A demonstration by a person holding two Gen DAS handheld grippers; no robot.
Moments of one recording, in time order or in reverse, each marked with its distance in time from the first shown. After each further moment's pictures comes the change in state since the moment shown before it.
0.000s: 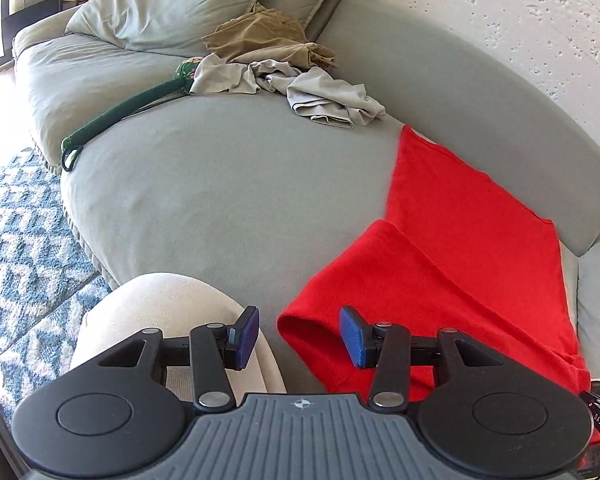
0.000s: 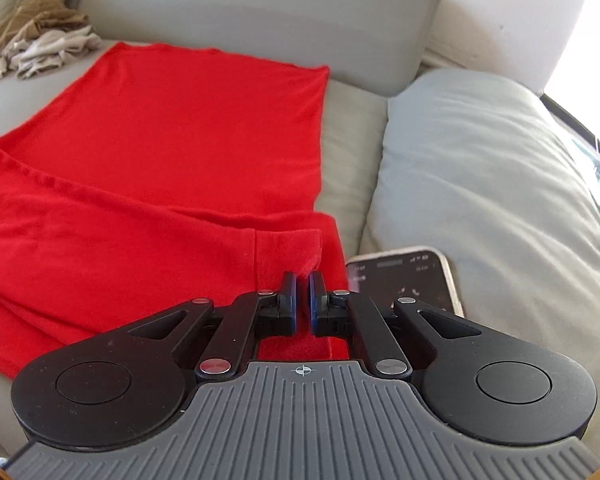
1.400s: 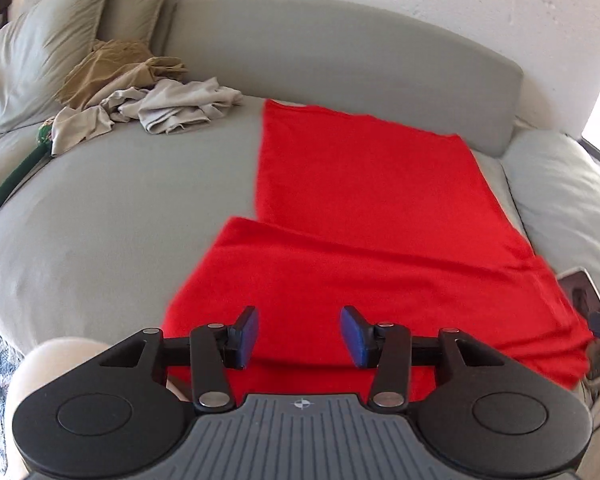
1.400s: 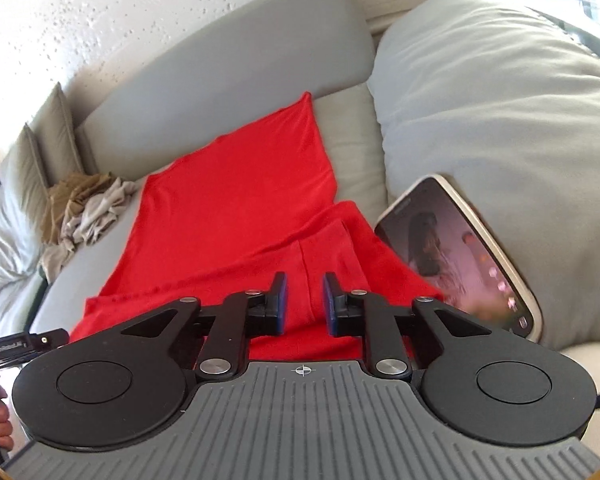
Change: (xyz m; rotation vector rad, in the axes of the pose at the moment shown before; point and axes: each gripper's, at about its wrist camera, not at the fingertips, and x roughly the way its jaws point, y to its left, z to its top) left arm 0.019 -0.055 -0.032 0.402 0.029 -0.206; right arm -0.057 -0.049 -0.057 0.546 -0.103 0.311
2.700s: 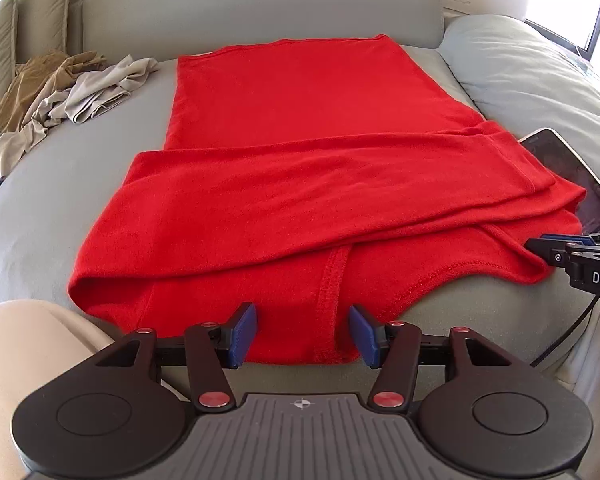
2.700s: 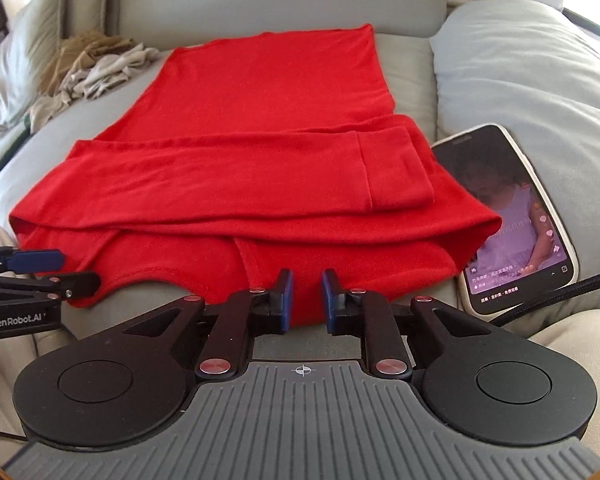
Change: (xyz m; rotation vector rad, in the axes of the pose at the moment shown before) left arm 0.015 -0.051 -0.041 0.260 0.133 -0.010; right arm 0.016 0.055 -0.048 -0.306 0.194 -0.080
